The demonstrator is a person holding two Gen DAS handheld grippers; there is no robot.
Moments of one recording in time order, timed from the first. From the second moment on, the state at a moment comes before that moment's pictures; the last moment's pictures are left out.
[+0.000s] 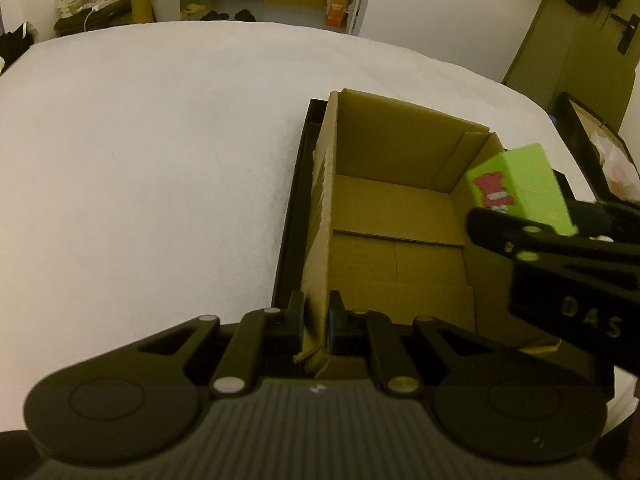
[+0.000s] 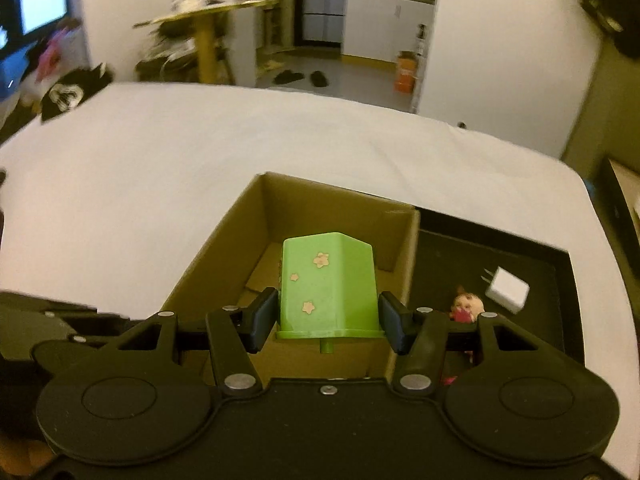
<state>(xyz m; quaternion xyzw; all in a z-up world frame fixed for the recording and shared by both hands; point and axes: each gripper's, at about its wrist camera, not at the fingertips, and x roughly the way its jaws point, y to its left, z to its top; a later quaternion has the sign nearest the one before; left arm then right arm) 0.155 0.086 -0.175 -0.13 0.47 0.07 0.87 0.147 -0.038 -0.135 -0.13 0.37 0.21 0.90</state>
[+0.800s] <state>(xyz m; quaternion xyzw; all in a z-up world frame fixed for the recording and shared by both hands) 0.155 0.092 -0.175 -0.14 0.47 0.07 0.87 0.146 -0.028 -0.129 -0.19 0.32 0.23 0.90</state>
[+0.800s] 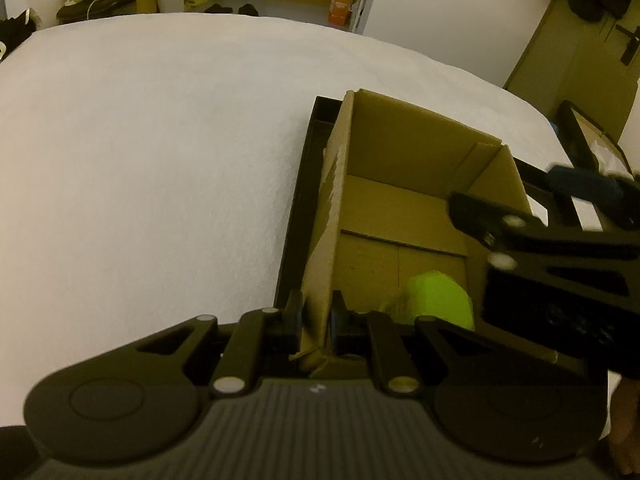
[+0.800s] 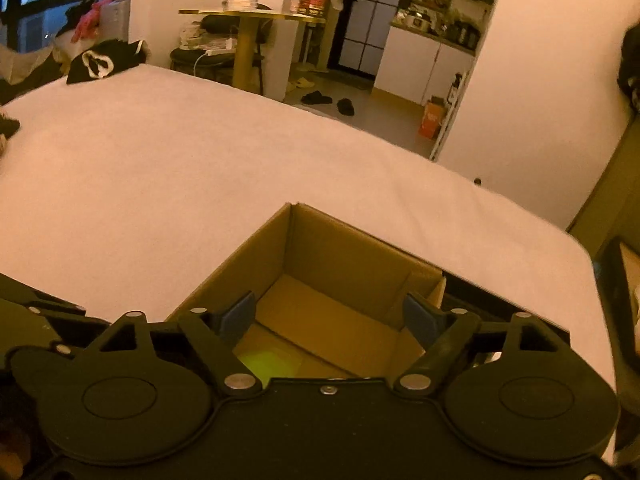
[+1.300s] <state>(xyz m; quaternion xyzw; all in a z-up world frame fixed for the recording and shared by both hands) 0.155 0.081 -0.172 -0.12 0.47 0.09 0.87 0.135 -0.109 -0.127 -0.08 0.35 0.16 0.92</state>
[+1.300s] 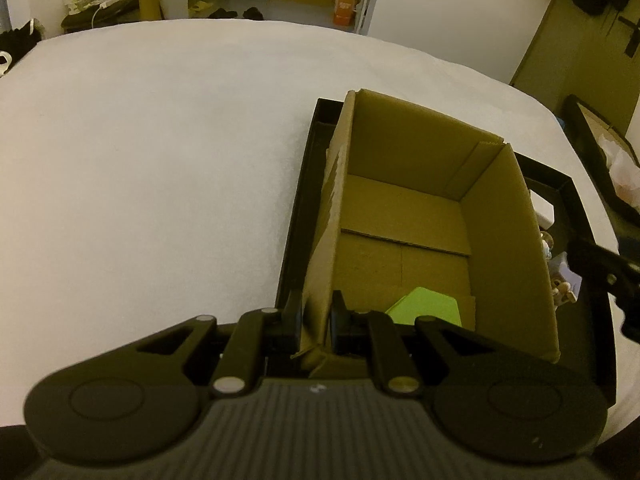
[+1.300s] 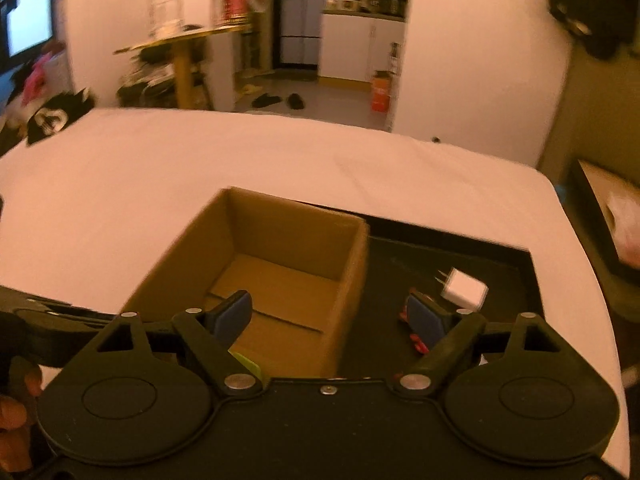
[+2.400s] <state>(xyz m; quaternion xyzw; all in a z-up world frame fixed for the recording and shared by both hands) 0.182 0.050 -0.176 -0.03 0.50 0.15 0.85 0.178 -0.227 -0.216 0.17 0.41 0.06 0.89</state>
